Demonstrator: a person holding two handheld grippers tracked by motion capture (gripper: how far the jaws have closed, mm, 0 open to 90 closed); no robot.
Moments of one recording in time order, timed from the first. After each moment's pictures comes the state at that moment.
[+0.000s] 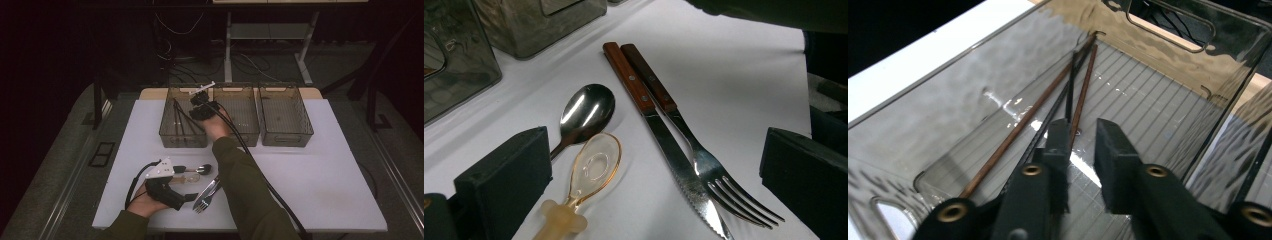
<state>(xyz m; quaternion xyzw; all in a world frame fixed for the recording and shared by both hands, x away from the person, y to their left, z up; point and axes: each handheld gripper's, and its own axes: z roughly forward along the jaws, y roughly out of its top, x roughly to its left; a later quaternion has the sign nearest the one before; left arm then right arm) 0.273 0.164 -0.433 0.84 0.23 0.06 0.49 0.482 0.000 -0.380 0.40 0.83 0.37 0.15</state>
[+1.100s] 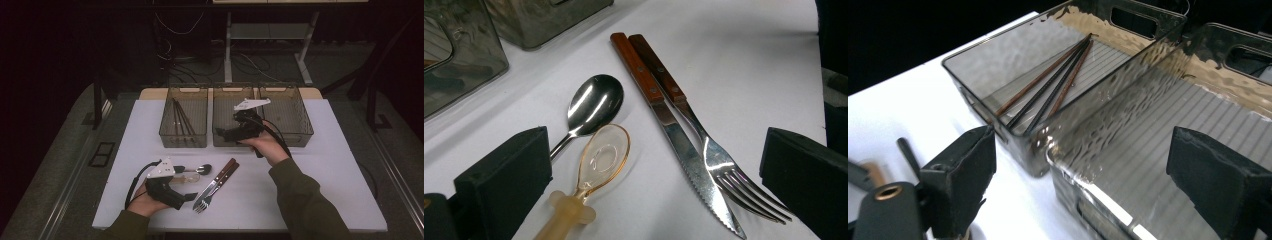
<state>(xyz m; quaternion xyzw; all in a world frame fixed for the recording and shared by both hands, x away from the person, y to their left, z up) 0.274 0.164 -0.436 0.84 0.24 0.06 0.48 0.394 -0.124 -0.362 0.36 0.80 0.46 0.13</state>
